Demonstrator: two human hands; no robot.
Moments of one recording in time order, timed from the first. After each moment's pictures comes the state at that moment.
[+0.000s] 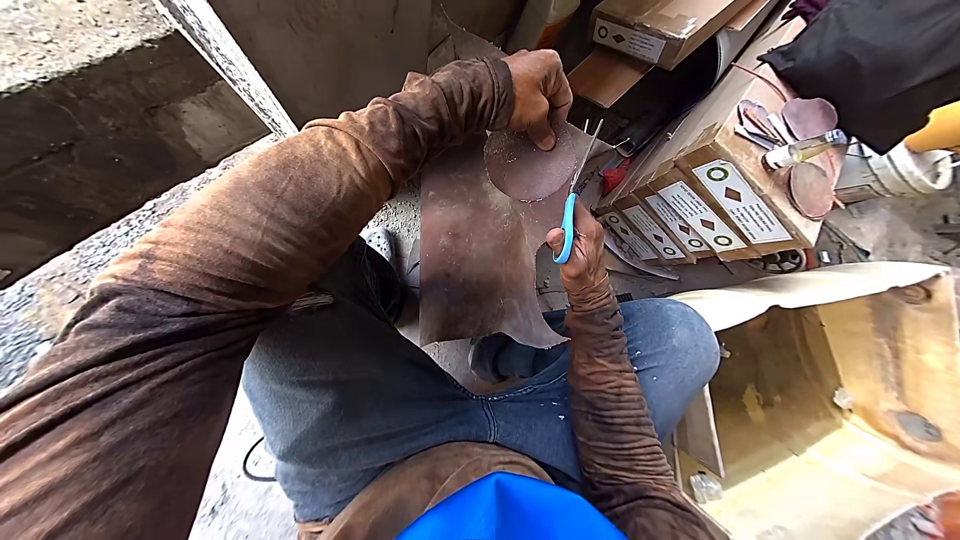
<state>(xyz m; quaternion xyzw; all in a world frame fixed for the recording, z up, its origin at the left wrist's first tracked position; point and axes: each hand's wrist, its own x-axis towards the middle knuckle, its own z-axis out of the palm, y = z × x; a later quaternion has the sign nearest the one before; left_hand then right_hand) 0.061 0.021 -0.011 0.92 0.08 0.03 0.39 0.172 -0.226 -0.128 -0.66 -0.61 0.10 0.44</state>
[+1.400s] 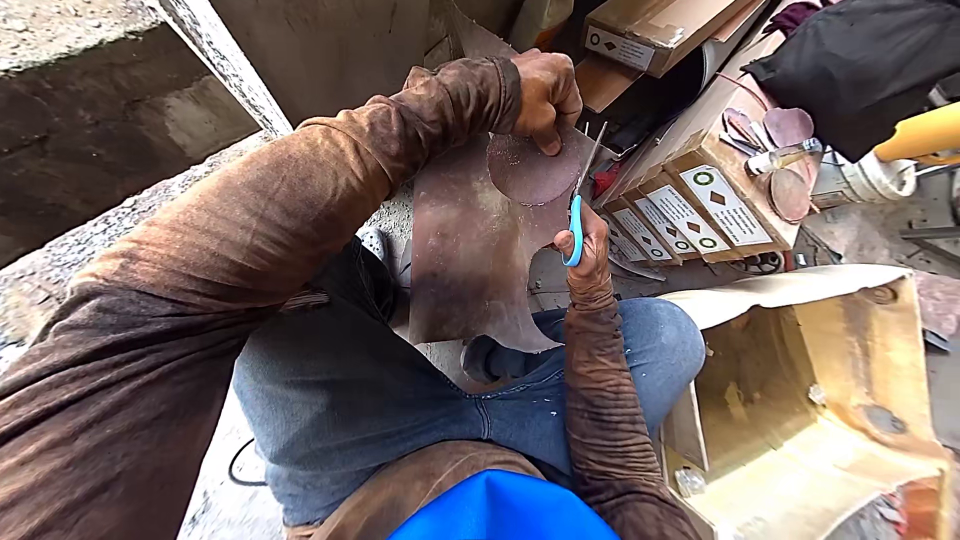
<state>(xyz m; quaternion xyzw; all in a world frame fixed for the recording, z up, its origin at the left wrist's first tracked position) 0.060 0.014 0.002 0.95 0.02 0.04 0.32 0.183 -0.230 -0.122 -0.62 -0.58 0.17 0.50</state>
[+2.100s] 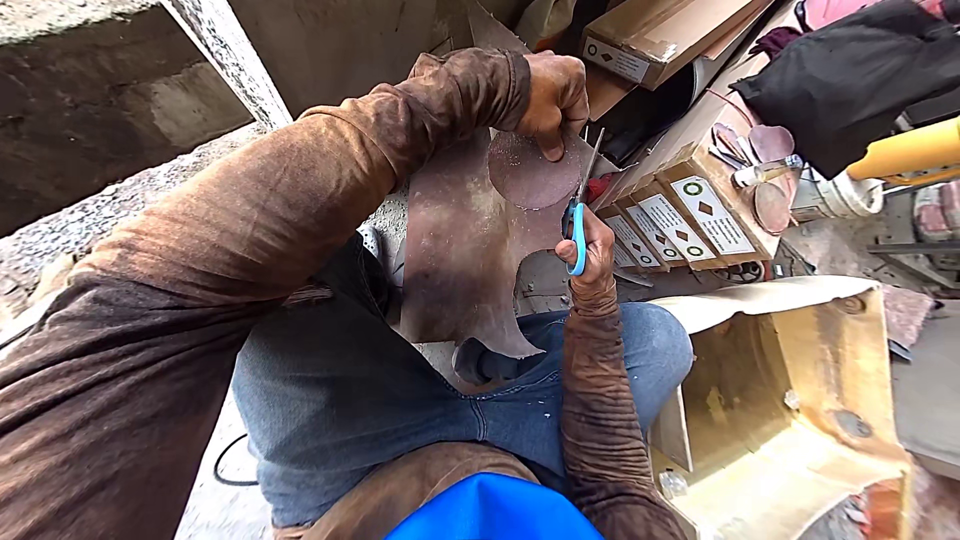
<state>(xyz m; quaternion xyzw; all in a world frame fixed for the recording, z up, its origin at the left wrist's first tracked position) 0.053 0.011 0.015 0.95 0.01 0.03 0.30 0.189 -0.234 -0.114 -0.59 -0.61 0.17 0.50</state>
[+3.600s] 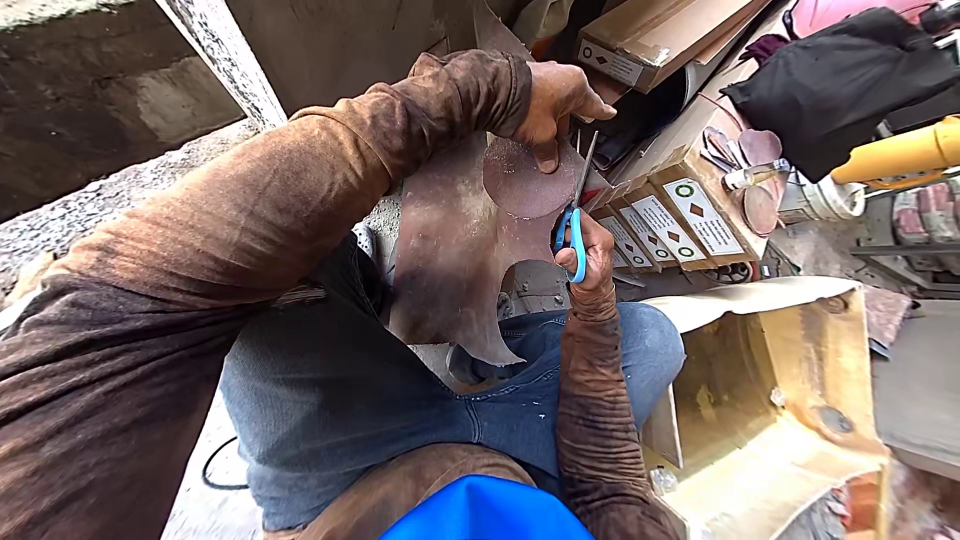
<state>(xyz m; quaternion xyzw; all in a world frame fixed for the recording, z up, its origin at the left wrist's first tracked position) 0.050 -0.001 0.025 0.95 0.01 0.00 0.33 0.186 -0.237 -0.104 -0.57 -0.62 0.19 0.50</state>
